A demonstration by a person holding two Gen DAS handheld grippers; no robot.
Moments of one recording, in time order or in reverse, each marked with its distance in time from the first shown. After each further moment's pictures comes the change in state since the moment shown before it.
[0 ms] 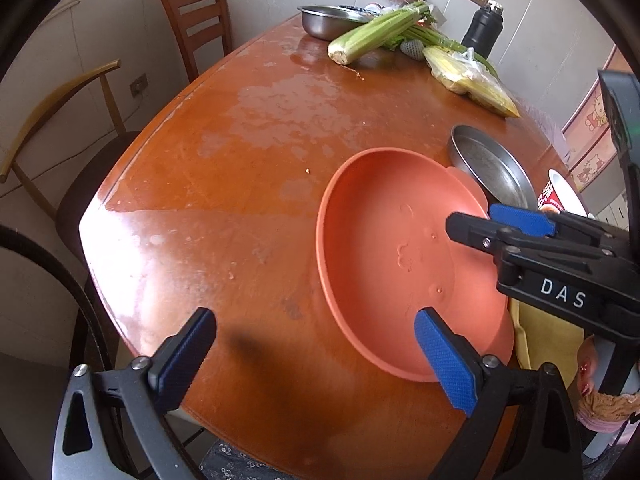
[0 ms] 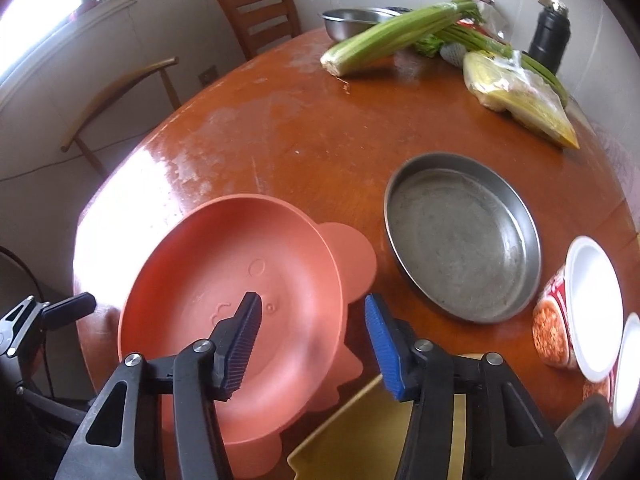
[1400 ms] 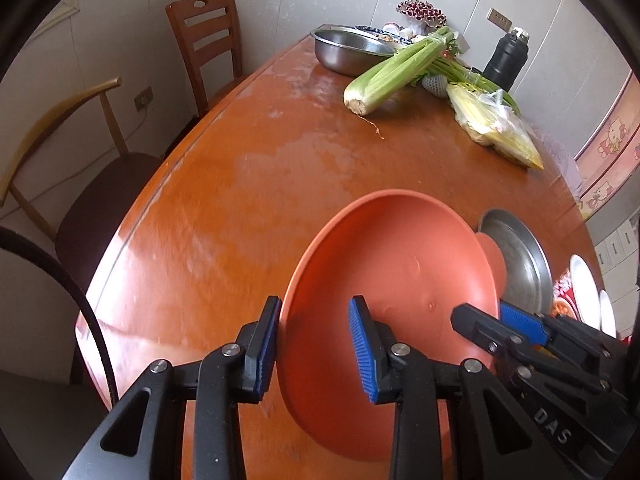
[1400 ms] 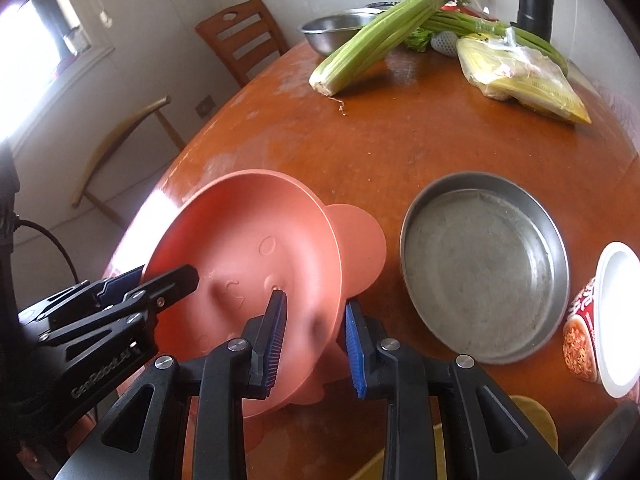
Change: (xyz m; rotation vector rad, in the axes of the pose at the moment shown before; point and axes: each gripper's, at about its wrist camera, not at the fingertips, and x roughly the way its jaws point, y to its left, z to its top) left arm 0.020 0.004 0.094 -0.048 -0.047 0.026; right arm 0.005 -0.012 0.032 0.179 -0.023 0.106
